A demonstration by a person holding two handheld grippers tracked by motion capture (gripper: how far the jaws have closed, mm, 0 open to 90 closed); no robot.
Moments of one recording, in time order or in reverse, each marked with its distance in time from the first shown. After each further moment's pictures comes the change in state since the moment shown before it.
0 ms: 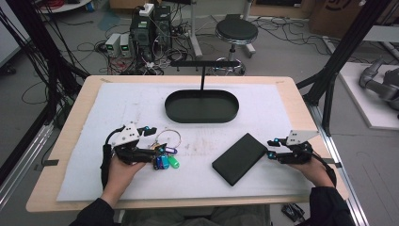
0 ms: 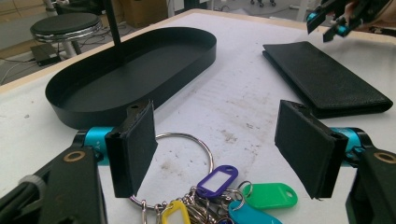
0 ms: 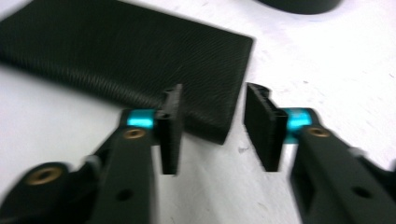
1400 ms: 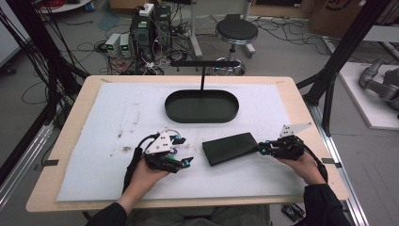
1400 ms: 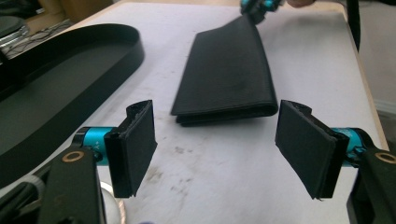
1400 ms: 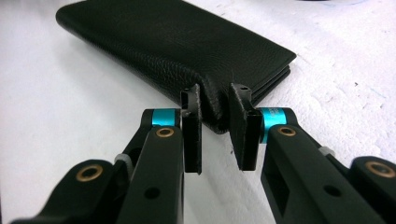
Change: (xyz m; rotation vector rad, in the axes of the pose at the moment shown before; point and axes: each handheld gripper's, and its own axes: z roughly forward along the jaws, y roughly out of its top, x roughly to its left) left arm -0.052 0.010 0.063 0.076 -0.185 0.143; right arm -0.004 0.016 0.017 0.005 0.128 0.221
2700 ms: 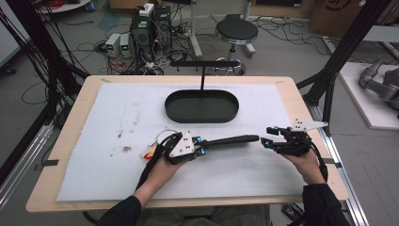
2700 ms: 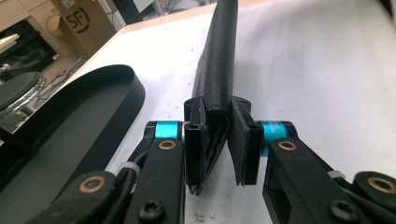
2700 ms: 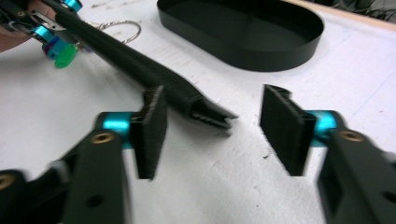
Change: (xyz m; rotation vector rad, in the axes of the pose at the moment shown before) left arm -0.002 0.019 0.043 -0.024 0.025 0.225; right arm 0.002 0.009 -0.021 -0.229 -0.097 0.019
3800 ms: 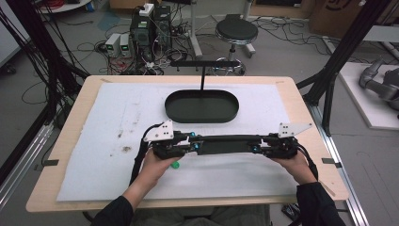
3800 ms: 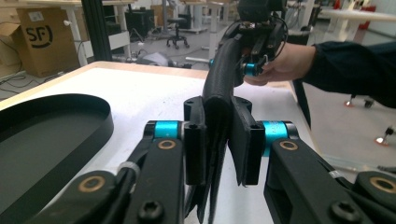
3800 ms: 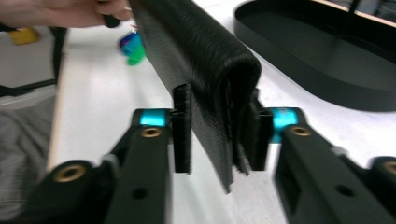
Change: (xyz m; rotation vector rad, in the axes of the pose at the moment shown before) left arm 0.023 -0.004 -0.031 -0.260 -0.155 -0.304; right arm 0.026 0.009 0.026 -0.020 0.241 -0.128
